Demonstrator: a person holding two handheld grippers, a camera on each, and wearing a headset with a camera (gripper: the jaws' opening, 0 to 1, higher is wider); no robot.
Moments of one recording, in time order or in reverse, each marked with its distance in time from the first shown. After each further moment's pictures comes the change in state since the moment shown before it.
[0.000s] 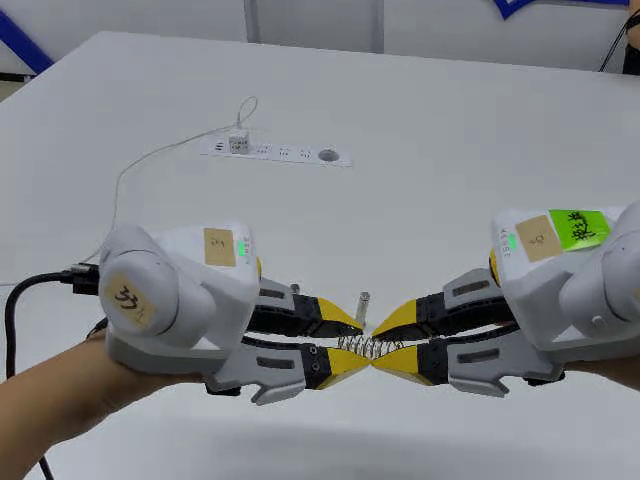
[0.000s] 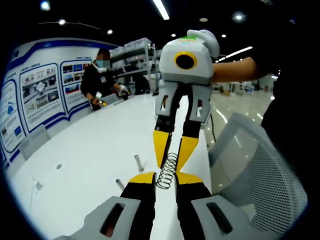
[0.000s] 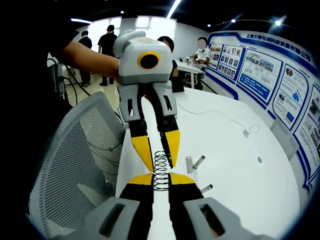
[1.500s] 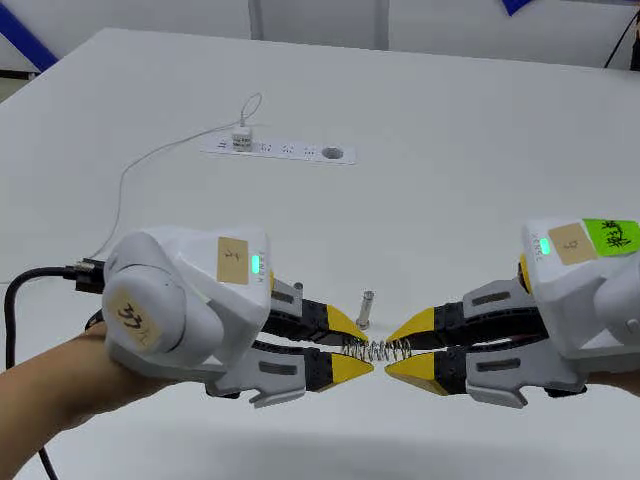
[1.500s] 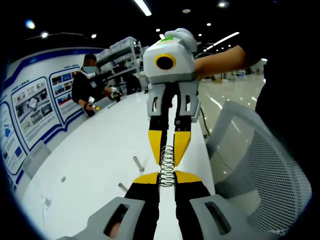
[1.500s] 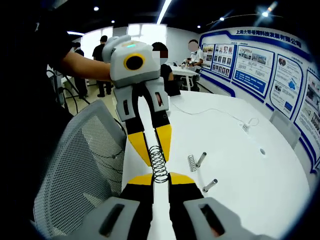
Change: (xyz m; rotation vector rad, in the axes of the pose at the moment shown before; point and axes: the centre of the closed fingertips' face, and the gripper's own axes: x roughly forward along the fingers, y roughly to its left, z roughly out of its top) left arm -0.002 -0.006 0.000 0.141 0.044 -0.029; right arm -0.006 0.000 -0.005 0.104 -0.067 0.002
